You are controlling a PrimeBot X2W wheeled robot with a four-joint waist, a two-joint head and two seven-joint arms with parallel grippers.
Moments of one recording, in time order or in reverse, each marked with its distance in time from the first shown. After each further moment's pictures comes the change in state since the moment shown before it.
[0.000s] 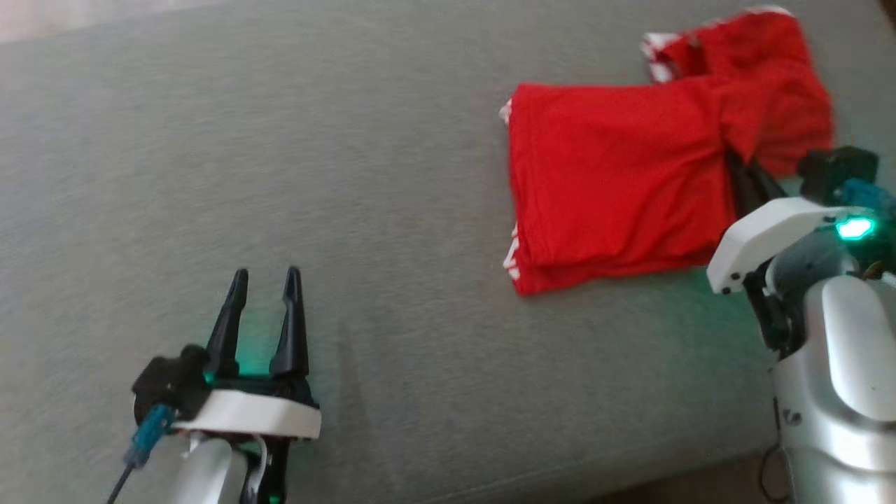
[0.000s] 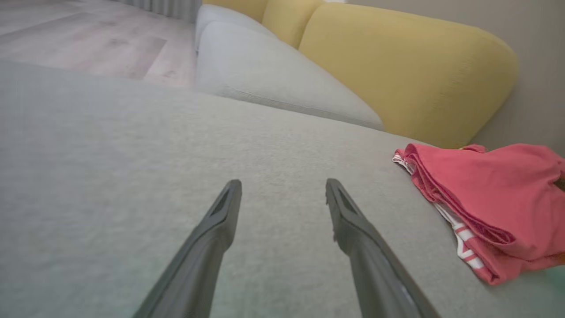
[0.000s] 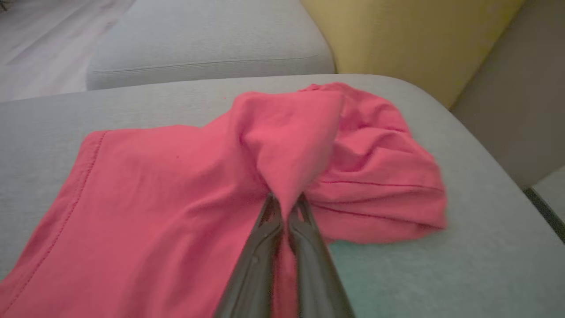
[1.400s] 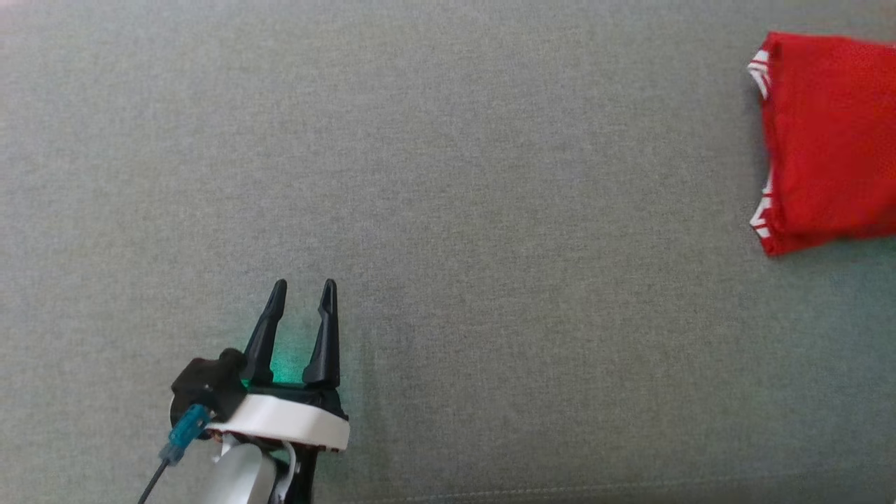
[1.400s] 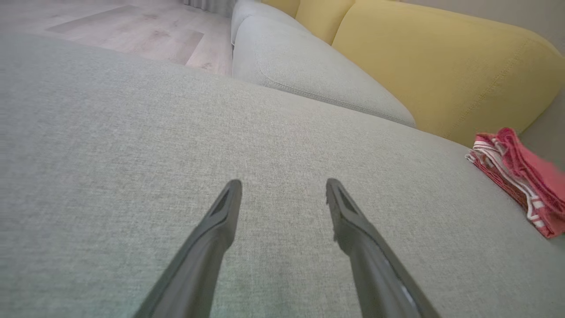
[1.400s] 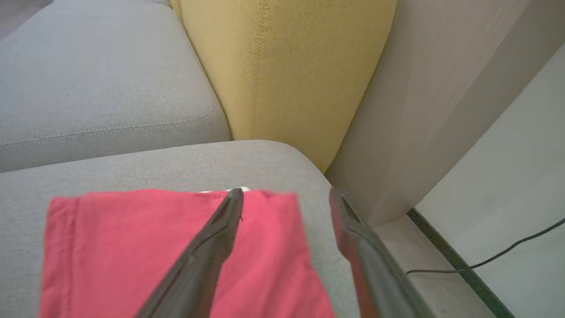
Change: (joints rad) left arm -0.025 -0.034 -0.063 0.062 -0.005 -0.018 0.004; right arm -0.236 -0.224 -0.423 0.166 -0.185 0.000 0.025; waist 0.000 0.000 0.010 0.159
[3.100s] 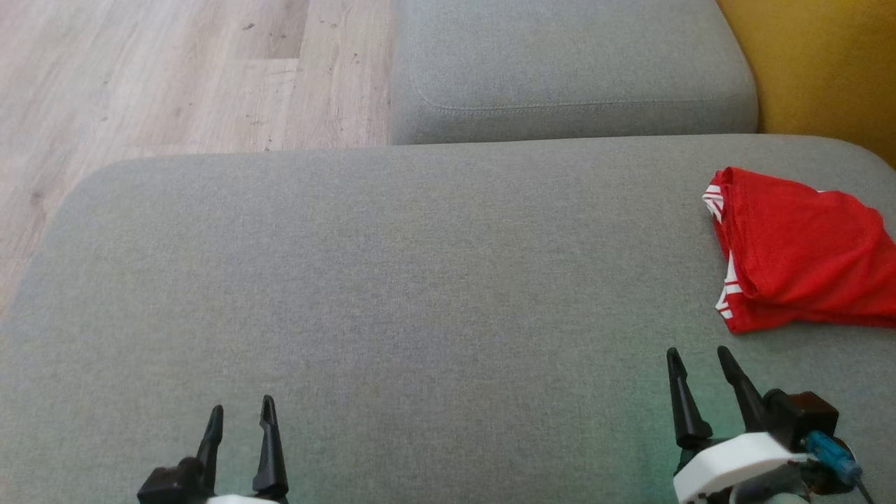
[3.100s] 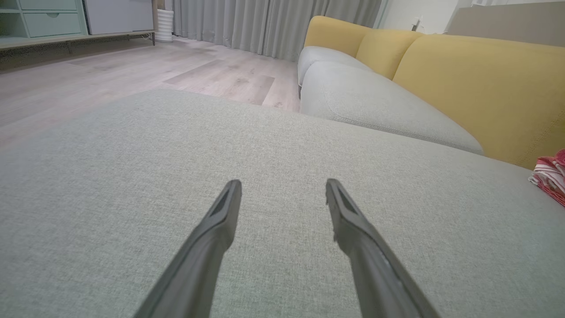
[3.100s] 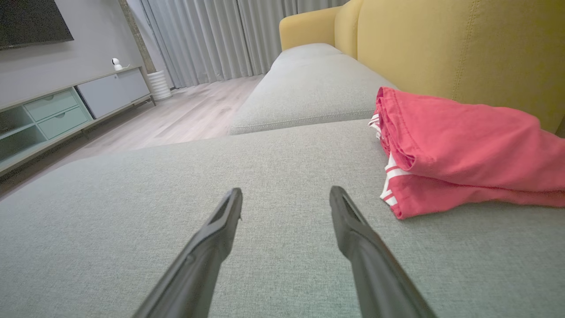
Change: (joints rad) left arm 0.252 0.063 0.061 -0.024 -0.015 0.170 0.027; right arm 0.713 0.255 0.528 -0.184 0.325 0.000 -0.448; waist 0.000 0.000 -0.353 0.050
